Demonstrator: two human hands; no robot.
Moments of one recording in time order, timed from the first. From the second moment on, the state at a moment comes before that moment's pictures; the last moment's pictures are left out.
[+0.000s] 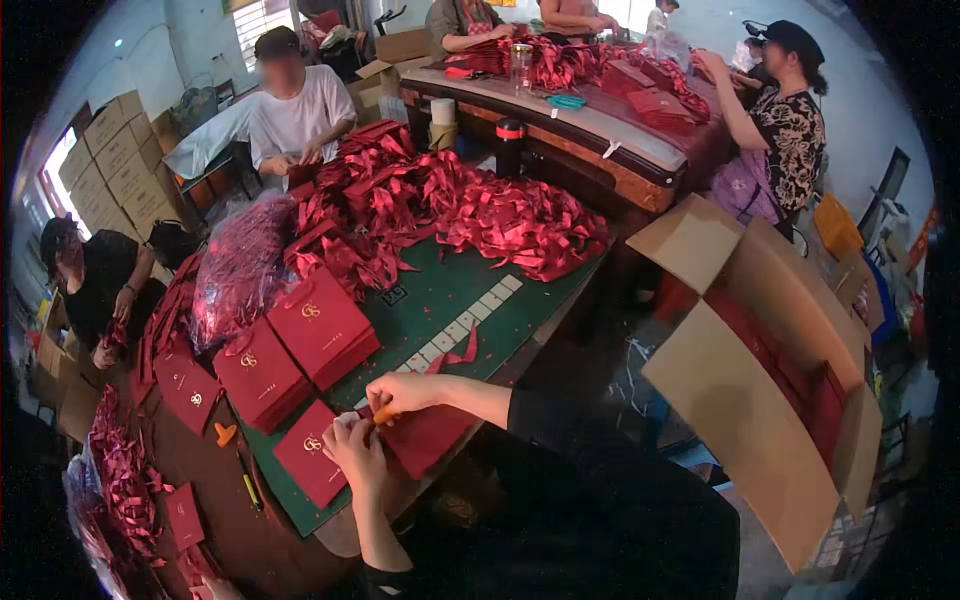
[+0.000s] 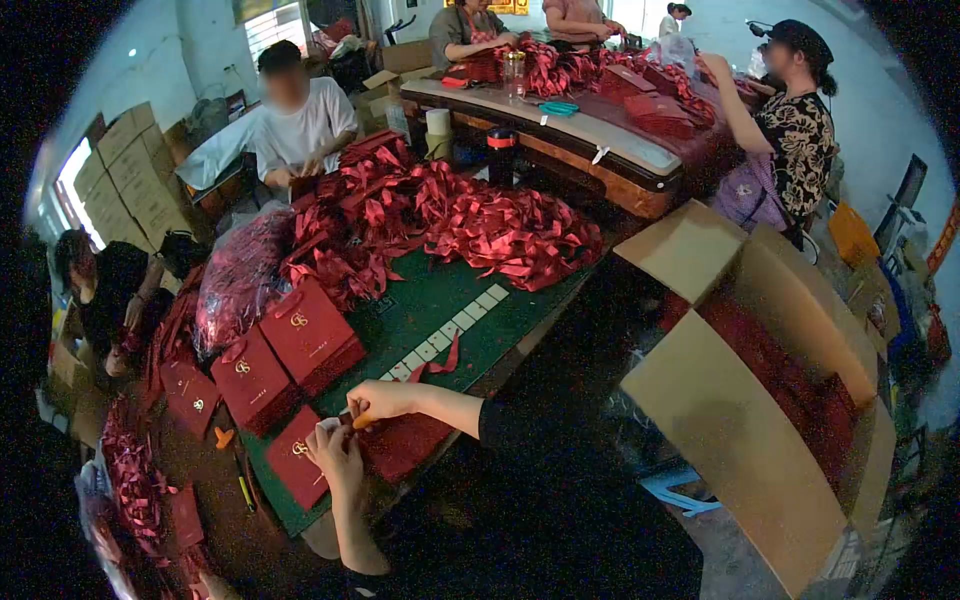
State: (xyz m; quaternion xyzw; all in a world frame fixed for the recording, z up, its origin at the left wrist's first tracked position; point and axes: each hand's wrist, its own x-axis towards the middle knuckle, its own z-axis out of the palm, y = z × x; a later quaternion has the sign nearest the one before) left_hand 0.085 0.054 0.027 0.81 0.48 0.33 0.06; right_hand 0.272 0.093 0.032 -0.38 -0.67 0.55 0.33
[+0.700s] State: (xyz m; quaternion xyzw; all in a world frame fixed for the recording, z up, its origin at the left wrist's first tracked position) left_hand 0.019 0.041 0.023 0.76 0.60 0.23 -0.12; right_hand 0.263 0.070 0.024 -0.49 -0.76 0.37 0.21
